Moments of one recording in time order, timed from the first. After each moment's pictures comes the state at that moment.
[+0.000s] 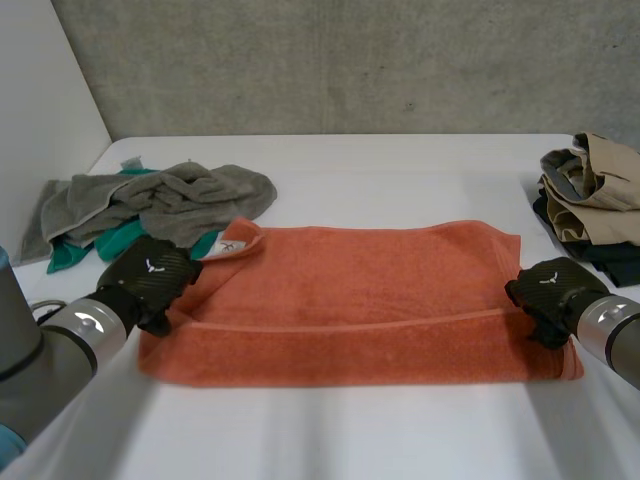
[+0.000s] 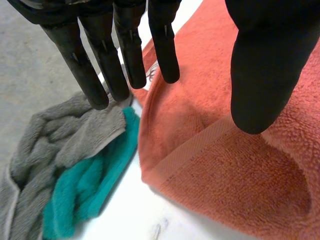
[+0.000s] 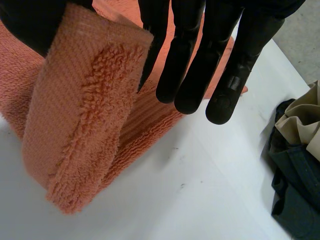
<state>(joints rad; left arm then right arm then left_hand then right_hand) 4.53 -1.78 -1.91 3.33 -1.28 3.86 1.66 -1.25 1.77 0.07 1.34 2.35 0.58 0.57 0.58 0.56 0.38 0.99 1.17 1.19 1.19 1.00</state>
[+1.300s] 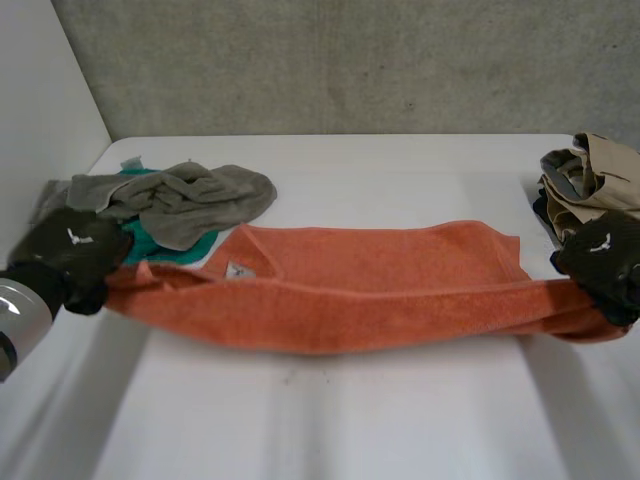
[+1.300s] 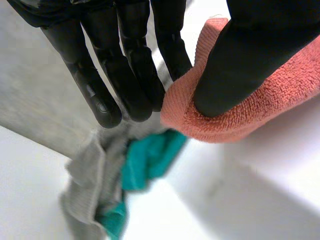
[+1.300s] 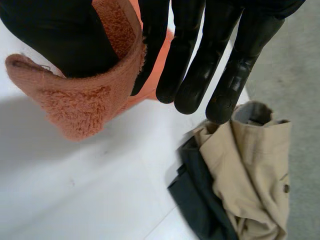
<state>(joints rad) 4.63 -1.50 -1.92 3.11 -1.35 3.84 1.61 -1.53 1.72 0.32 1.35 2.06 1.16 1.20 1.19 1.20 0.97 0.99 1.17 1.18 1.19 1.00</state>
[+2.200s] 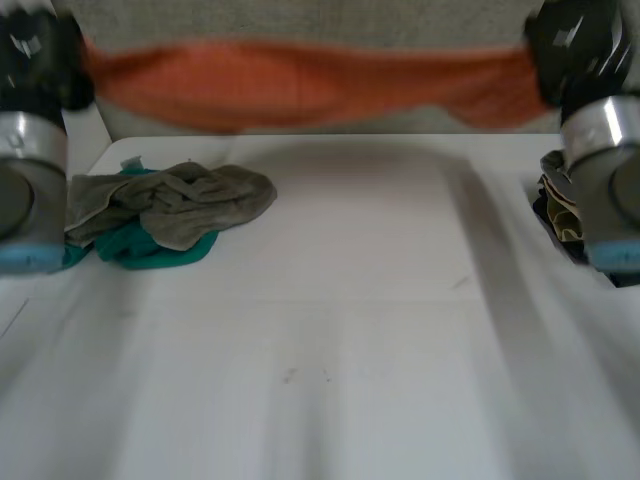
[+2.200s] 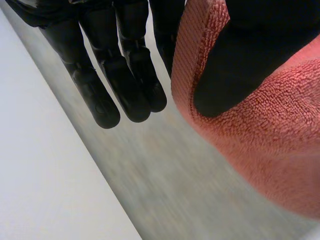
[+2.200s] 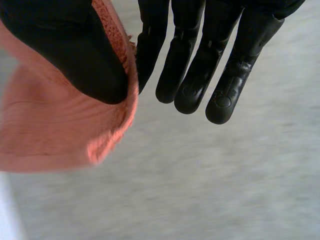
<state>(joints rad) 4.57 -1.95 -1.46 3.85 -1.54 3.41 1.81 -1.15 1.36 -0.62 1.45 2.25 1.16 1.20 1.20 1.20 0.97 1.00 1.18 1.19 1.19 1.00</state>
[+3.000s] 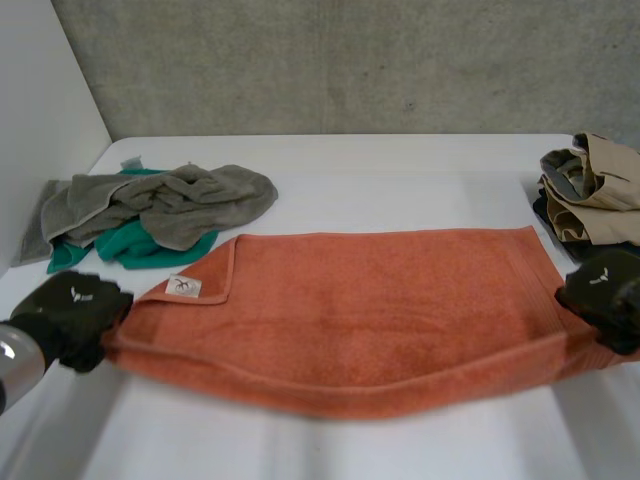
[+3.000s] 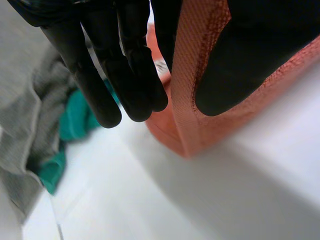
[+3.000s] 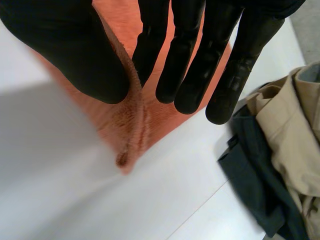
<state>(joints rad) 4.76 -1.51 -2.04 3.02 -1.25 3.93 1.54 -1.39 1.70 0.38 1.35 2.02 1.16 1.20 1.20 1.20 0.97 1.00 1.18 1.19 1.19 1.00</state>
